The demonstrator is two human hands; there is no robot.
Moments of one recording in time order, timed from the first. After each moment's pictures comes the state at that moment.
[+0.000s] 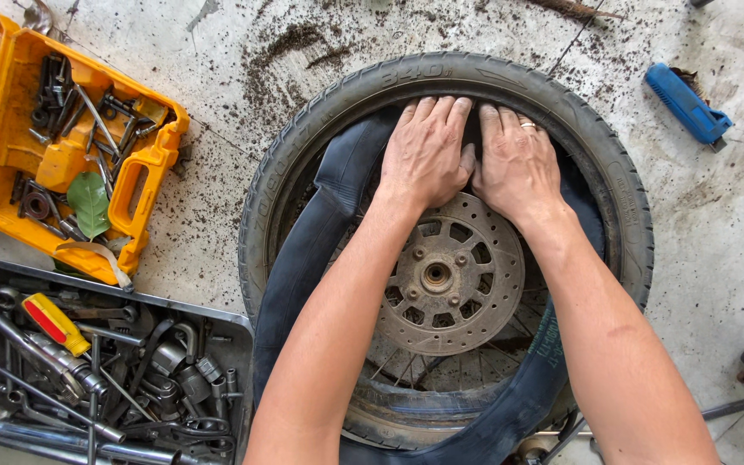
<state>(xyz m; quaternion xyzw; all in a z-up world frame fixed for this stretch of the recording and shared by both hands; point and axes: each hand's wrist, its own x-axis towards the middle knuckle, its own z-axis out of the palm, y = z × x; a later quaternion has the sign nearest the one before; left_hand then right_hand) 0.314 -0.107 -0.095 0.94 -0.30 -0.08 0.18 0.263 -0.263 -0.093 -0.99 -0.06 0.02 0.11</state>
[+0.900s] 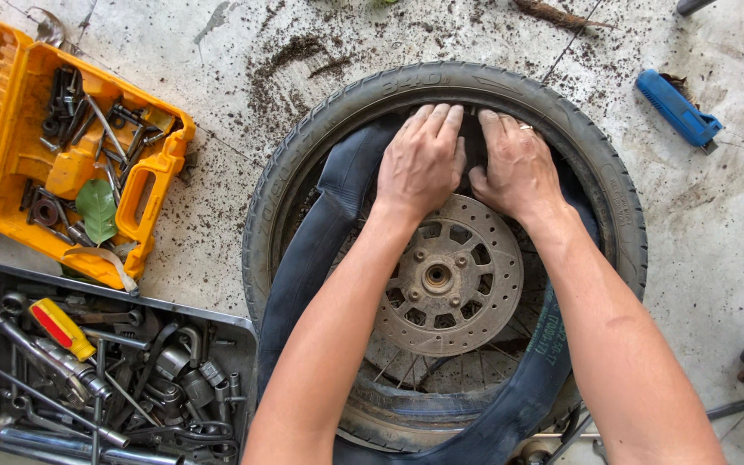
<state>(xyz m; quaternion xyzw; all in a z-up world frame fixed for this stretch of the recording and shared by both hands) 0.305 -0.105 -0.113 0.93 -0.29 0.08 0.23 0.264 -0.275 -0.105 -0.98 -0.09 -0.01 0.16</state>
